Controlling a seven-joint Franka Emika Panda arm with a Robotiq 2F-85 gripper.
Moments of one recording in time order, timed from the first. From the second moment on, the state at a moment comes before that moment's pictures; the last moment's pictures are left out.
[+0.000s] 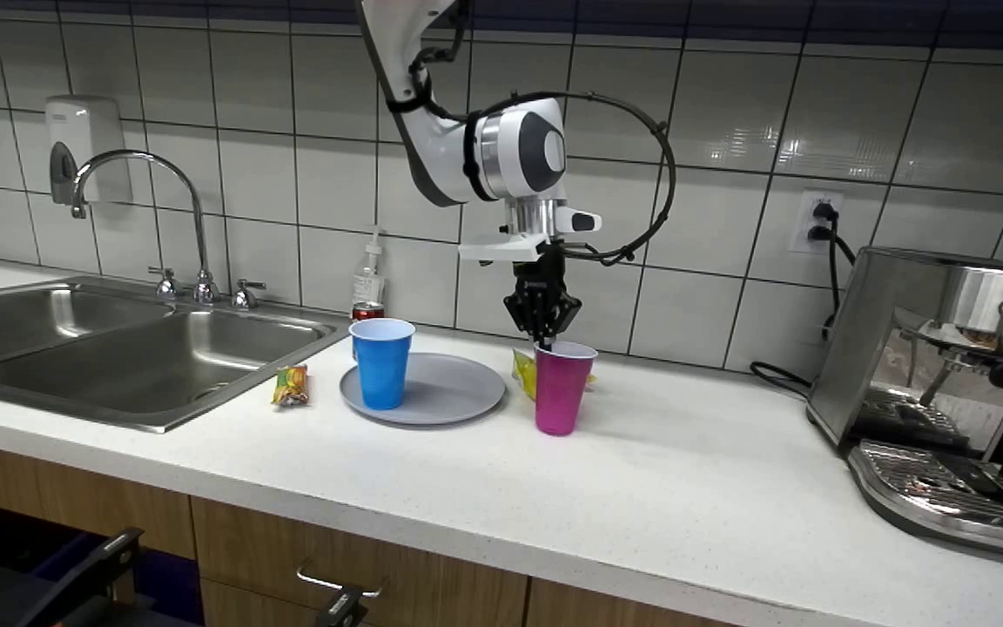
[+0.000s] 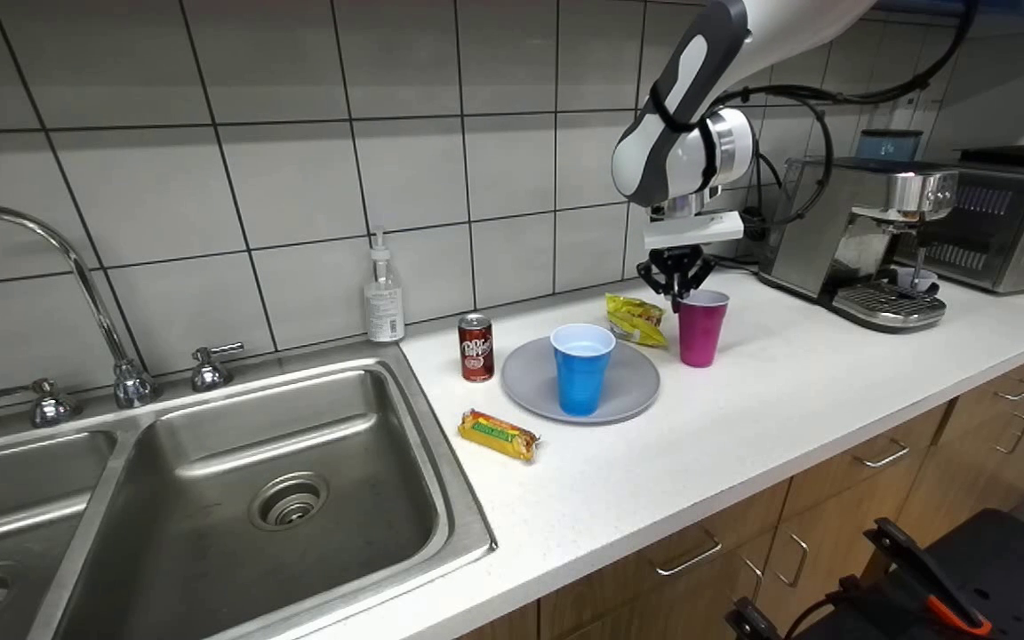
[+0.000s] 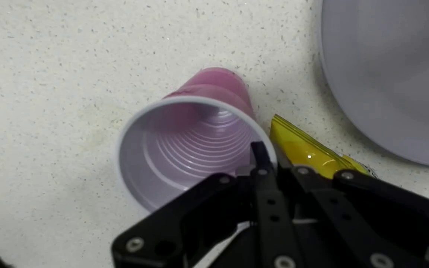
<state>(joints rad) -0.08 0.56 -0.21 -1.82 -0.10 2.39 0.31</state>
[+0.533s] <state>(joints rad) -0.07 0.52 -0.21 -1.82 -0.12 2.39 0.27</state>
